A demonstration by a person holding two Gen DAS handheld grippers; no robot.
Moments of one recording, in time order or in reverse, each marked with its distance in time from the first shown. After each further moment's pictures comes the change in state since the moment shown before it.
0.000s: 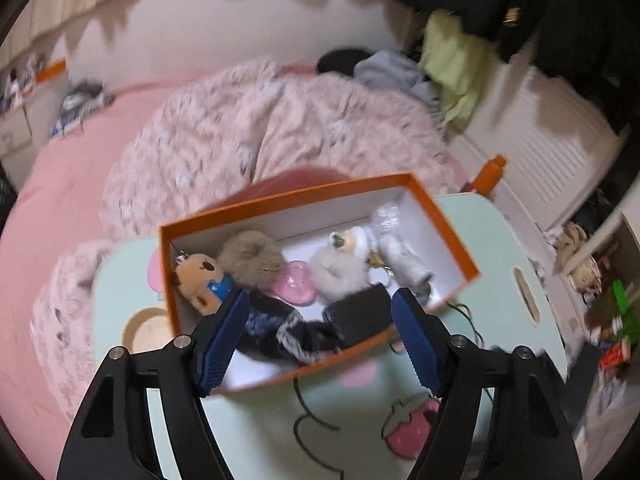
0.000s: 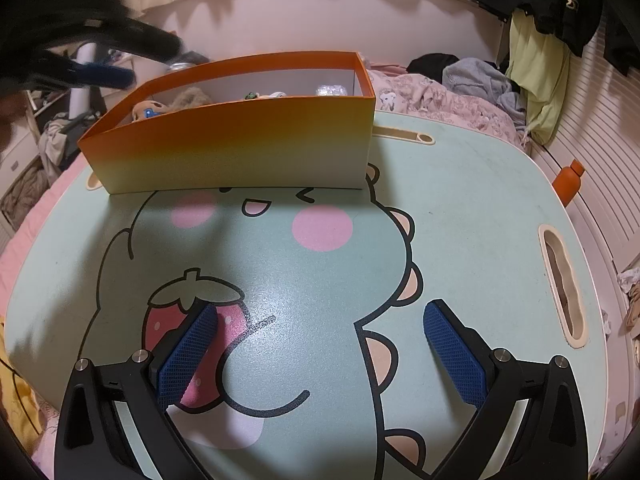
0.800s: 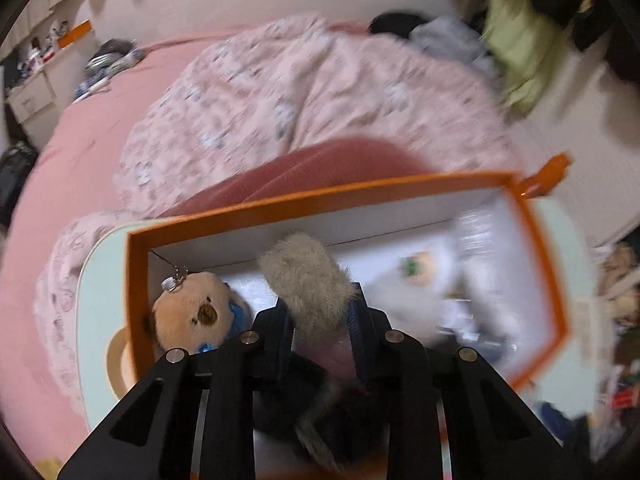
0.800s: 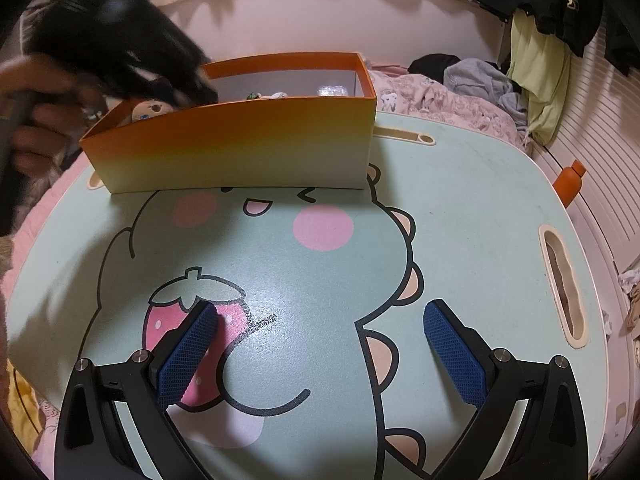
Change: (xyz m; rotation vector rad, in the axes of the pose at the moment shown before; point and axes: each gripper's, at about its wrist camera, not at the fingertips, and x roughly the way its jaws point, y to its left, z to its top) left arm 0.031 0.002 0.016 -0.045 0.057 0.049; right arm -0.001 0.003 -0.003 0.001 -0.002 0.001
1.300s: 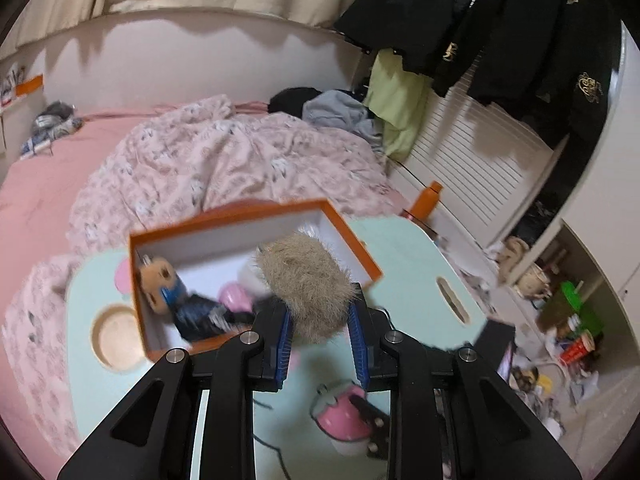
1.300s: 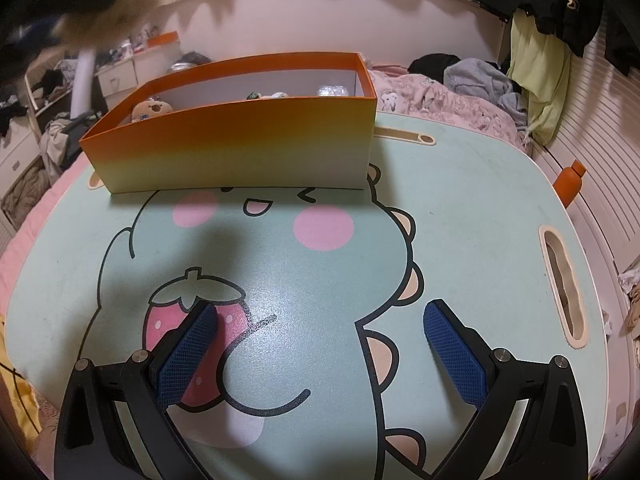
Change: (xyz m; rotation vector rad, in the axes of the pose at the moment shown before) left arm -0.115 -0.020 -0.070 0.111 -0.207 -0.313; right arm -0.001 0.000 0.000 0.001 -0.001 0.002
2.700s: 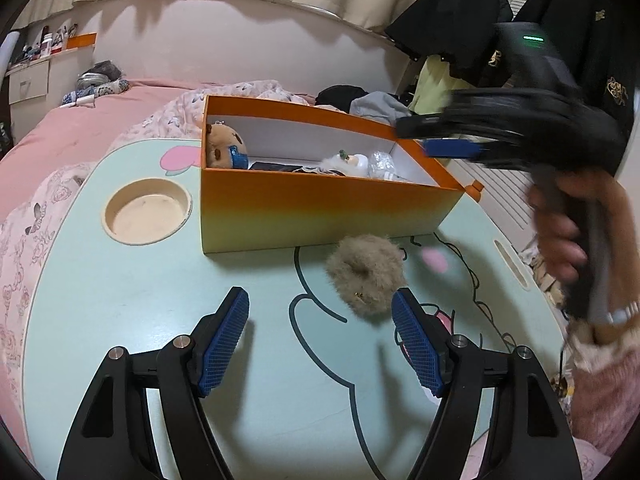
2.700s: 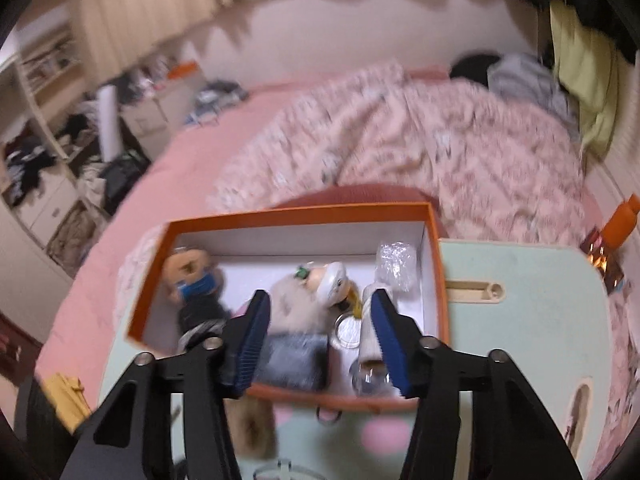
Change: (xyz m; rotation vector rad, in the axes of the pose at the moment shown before) left arm 0.027 0.049 -0.116 -0.119 -0.093 0.114; right arm 0.044 0.008 0.179 0.102 0.077 0.208
